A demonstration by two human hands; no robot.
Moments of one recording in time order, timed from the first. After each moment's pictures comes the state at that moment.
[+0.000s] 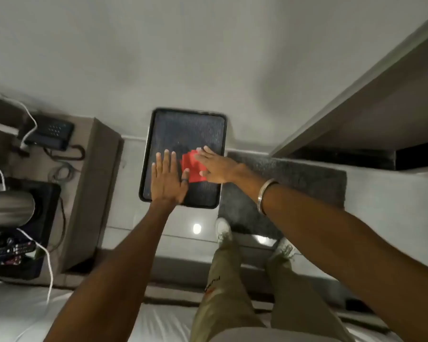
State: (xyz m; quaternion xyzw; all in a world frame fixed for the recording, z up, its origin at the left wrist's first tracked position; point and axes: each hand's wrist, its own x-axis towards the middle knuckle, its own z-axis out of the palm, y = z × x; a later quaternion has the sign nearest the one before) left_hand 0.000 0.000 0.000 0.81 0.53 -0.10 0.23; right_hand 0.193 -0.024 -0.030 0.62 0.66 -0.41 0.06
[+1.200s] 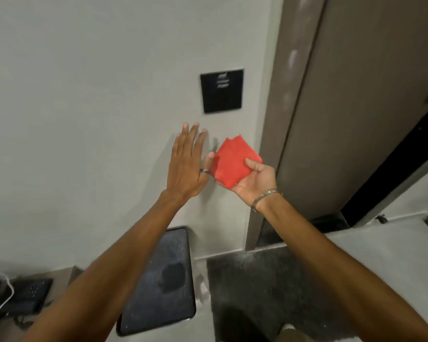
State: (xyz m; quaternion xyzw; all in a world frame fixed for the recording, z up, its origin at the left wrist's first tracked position) left_hand 0.261 0.024 0.289 0.93 0.16 0.33 0.06; right_hand 0.367 -0.130 0.291 0.28 -0.09 -0.49 -0.82
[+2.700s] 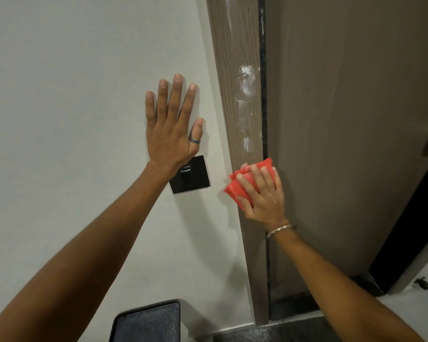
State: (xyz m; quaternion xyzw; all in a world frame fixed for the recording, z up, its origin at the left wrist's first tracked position) left_hand 0.433 0.073 0.481 0.75 0.15 0.53 -0.36; right_hand 0.568 -0.106 0.263 0.66 0.45 0.48 -0.35
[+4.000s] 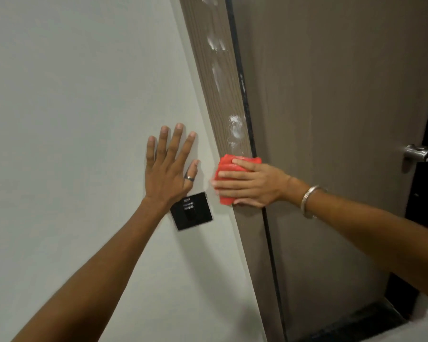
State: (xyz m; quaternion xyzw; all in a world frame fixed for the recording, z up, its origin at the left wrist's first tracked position) left_hand 0.410 0.070 0.485 0.80 0.10 0.47 -0.35; right_hand 0.612 -0.126 0.421 0.43 0.68 0.60 -0.01
